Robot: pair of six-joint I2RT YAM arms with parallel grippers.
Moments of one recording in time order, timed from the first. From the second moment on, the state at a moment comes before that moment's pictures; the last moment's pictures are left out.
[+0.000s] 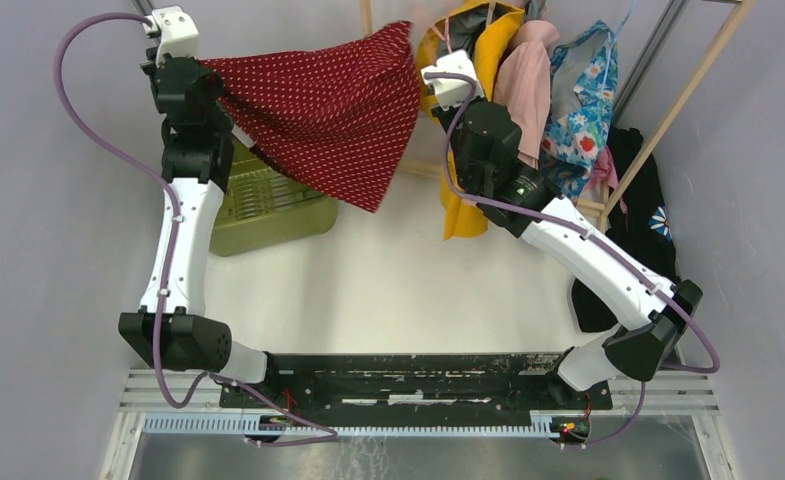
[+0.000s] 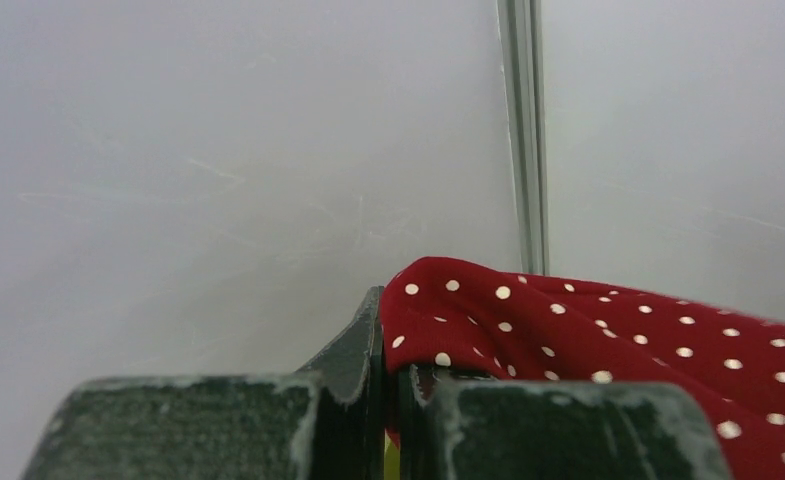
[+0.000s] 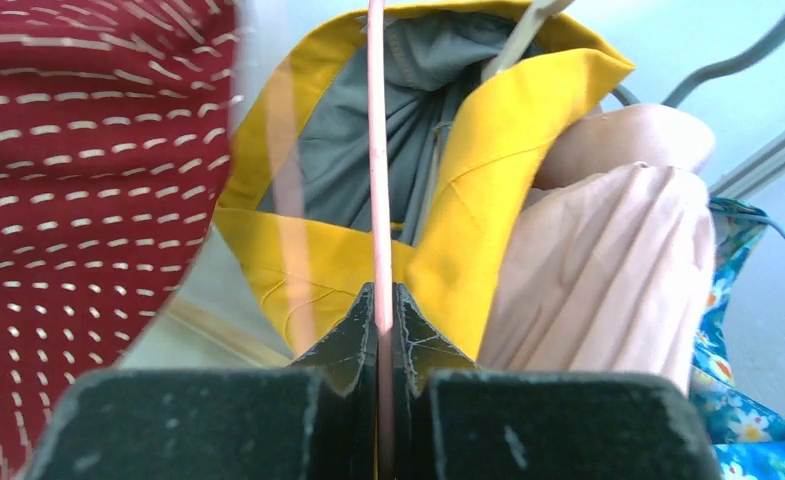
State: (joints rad) left arm -0.04 1.44 1.66 -0.04 -0.77 0.37; right arm 0.78 1.50 1.64 -0.09 0.74 -0.43
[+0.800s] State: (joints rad) left arm 0.12 1.61 1.96 -0.03 -0.78 0.37; right arm 0.72 1.48 1.64 -0.08 0.76 -0.42
